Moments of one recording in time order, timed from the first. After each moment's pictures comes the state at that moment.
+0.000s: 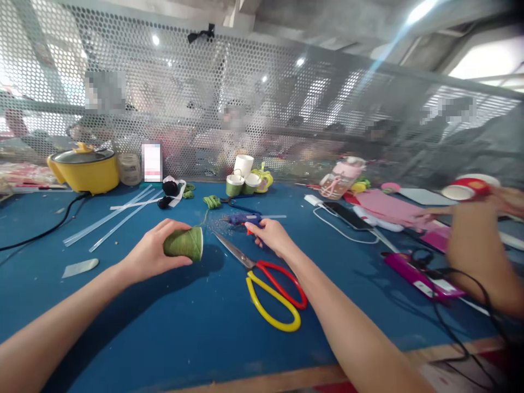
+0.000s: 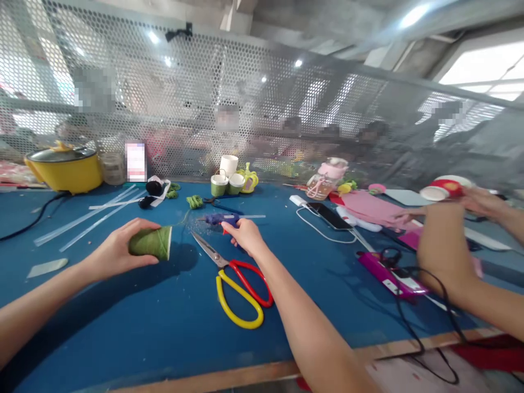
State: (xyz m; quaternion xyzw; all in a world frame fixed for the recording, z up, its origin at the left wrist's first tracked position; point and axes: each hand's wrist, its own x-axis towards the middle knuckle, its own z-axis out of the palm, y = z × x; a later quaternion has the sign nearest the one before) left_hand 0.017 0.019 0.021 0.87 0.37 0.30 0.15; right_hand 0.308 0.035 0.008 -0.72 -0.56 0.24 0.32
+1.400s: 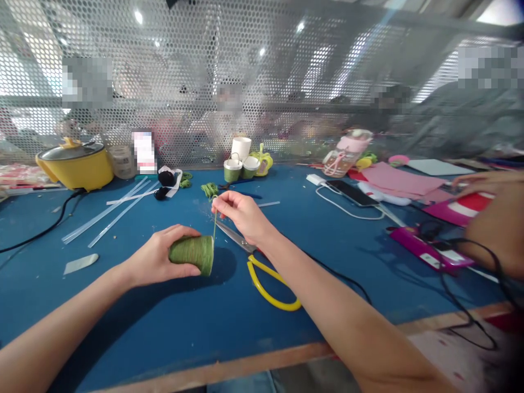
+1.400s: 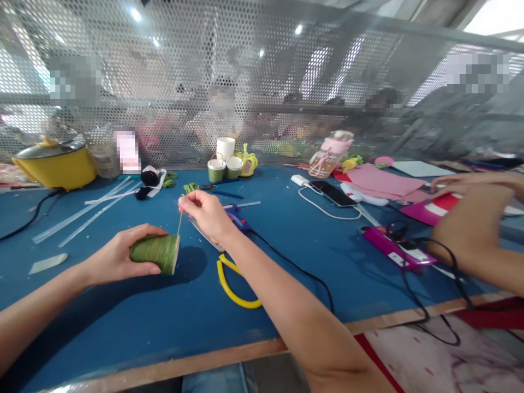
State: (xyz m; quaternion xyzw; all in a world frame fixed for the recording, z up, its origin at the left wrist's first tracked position) left_hand 0.026 0.006 0.022 0.90 0.31 0.23 0.22; right_hand 0.229 0.023 0.038 -0.43 -0.62 0.40 0.51
